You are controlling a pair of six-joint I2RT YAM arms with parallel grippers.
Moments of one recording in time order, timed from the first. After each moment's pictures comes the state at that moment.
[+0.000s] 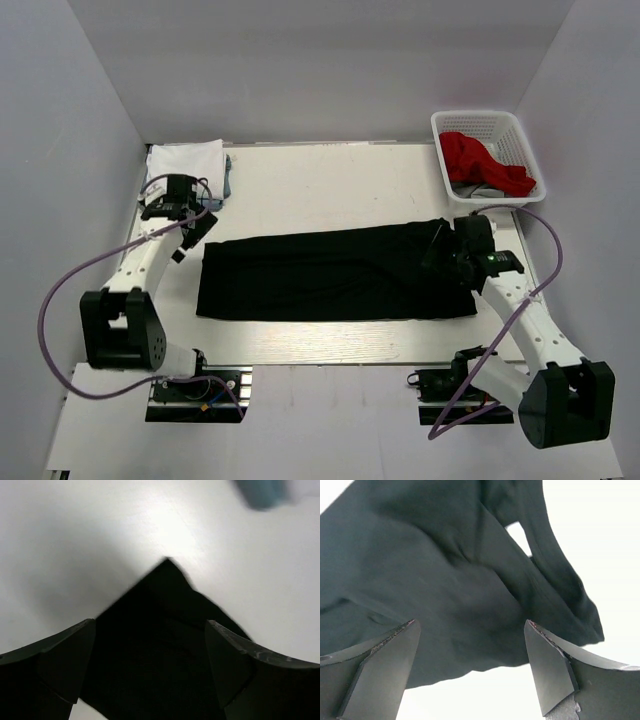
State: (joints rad) left arm -0.02 1.44 1.09 -0.76 -0.38 -0.86; right arm 0.18 1.03 0.73 -0.67 0.13 0.56
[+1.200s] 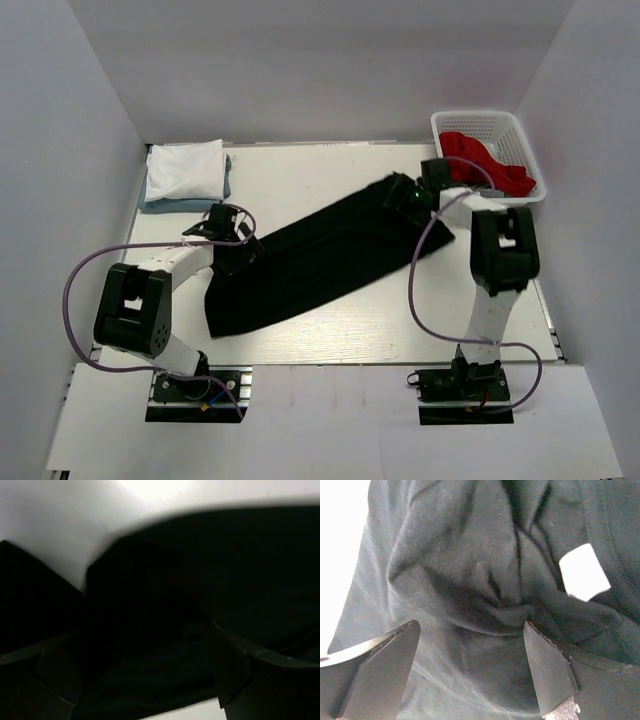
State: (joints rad) left arm -0.21 1.54 0.82 -0.41 0.03 -0.79; right arm 0.16 1.93 1.25 -0.29 -0.26 0.60
